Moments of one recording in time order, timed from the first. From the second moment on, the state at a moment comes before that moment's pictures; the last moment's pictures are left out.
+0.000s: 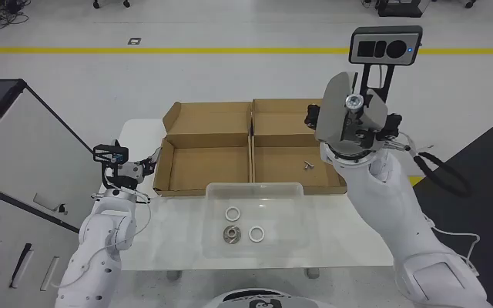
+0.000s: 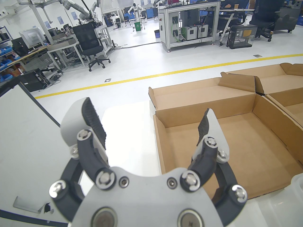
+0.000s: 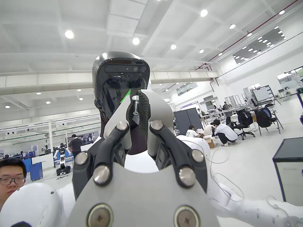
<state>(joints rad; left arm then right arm) 1.73 -1.15 -1.60 -1.80 1.33 0.00 0.00 -0.97 -1.21 1.05 -1.94 1.12 -0.61 0.91</state>
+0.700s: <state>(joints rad) 1.73 -1.15 -1.60 -1.80 1.33 0.00 0.00 -1.05 -1.09 1.51 -1.97 0.26 -0.07 1.20</state>
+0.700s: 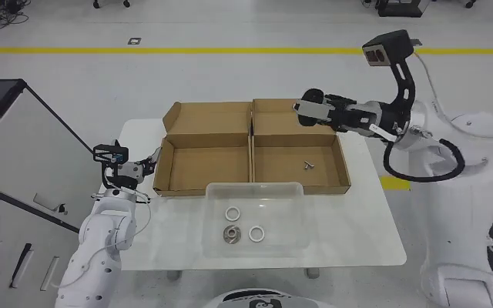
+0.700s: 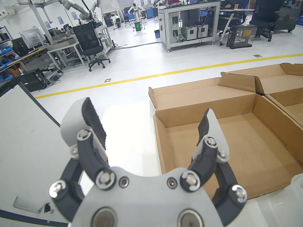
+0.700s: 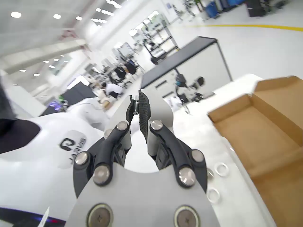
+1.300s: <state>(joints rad) 1.73 -1.15 -1.60 -1.80 1.33 0.00 0.00 -0.57 -1.09 1.07 -1.62 -0.38 -0.17 1.52</state>
